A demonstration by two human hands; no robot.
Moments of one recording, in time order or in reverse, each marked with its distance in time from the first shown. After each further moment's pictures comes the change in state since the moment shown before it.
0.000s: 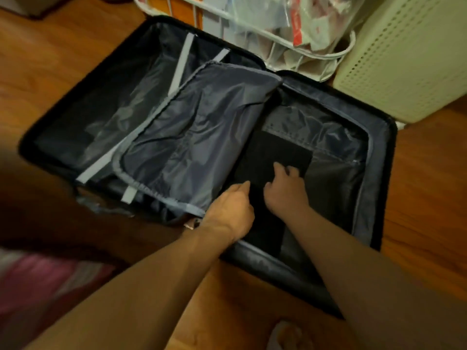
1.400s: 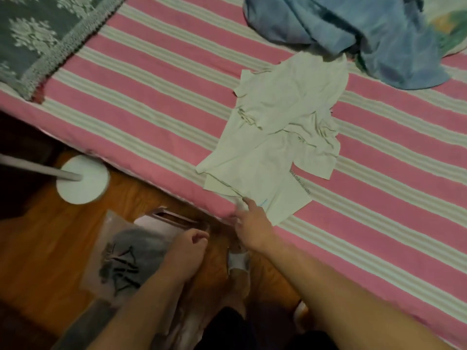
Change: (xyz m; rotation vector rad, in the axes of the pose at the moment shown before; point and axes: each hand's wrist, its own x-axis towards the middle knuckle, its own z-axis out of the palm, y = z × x) left_hand -1.126 -0.231 -0.154 -1.436 0.972 -1.338; right_hand -1.003 -0.457 0.183 -0.963 -1.022 -1.527
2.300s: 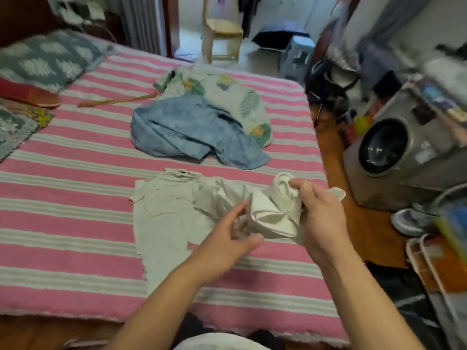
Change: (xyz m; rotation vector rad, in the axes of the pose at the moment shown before) left_hand -0.198 0.291 0.107 -0.119 -0.628 0.805; right_hand -0.326 0.052 -0.327 1.220 1.144 0.021
